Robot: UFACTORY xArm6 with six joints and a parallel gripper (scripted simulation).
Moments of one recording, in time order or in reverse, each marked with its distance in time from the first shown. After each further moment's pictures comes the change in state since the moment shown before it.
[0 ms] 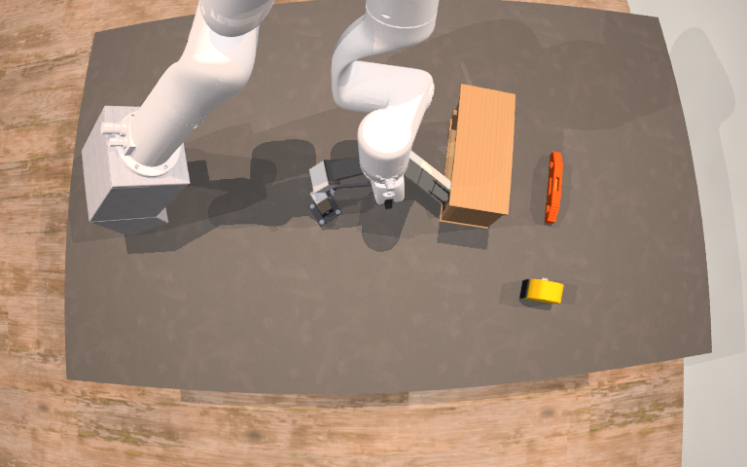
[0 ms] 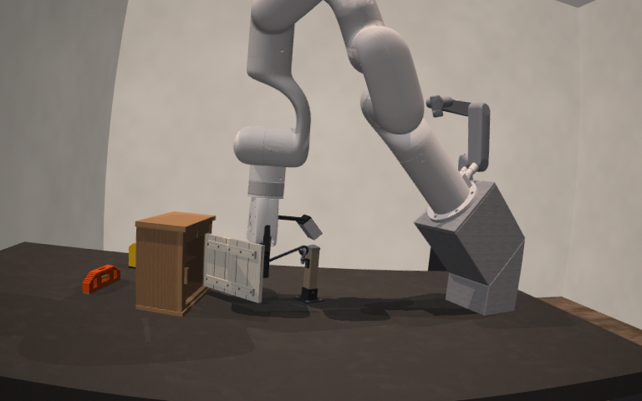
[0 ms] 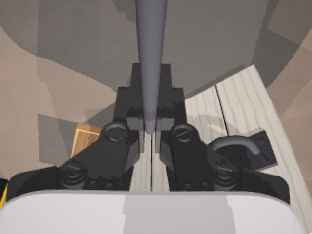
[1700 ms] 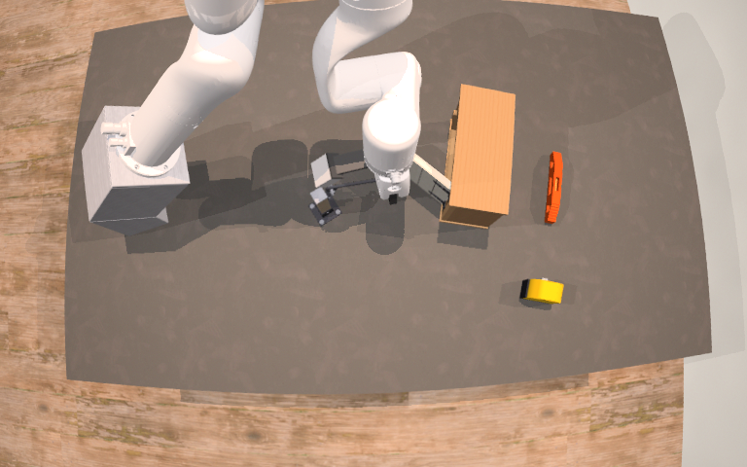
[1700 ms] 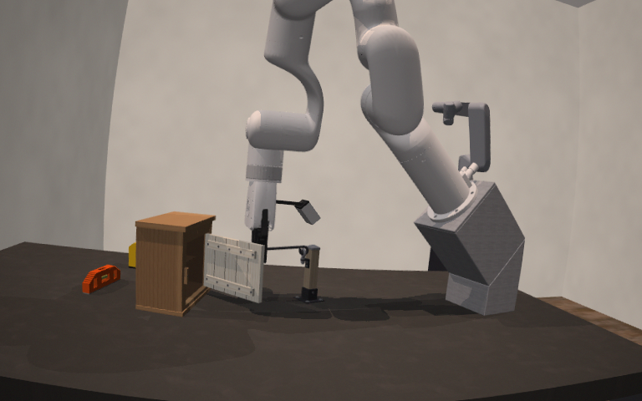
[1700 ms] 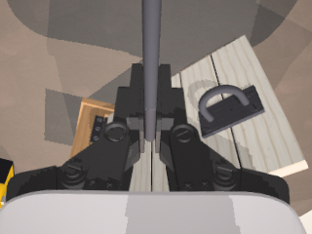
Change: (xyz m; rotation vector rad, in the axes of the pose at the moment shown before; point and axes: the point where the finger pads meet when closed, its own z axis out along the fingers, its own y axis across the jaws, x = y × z) arm -0.007 0.000 -0.032 0.000 0.003 0.001
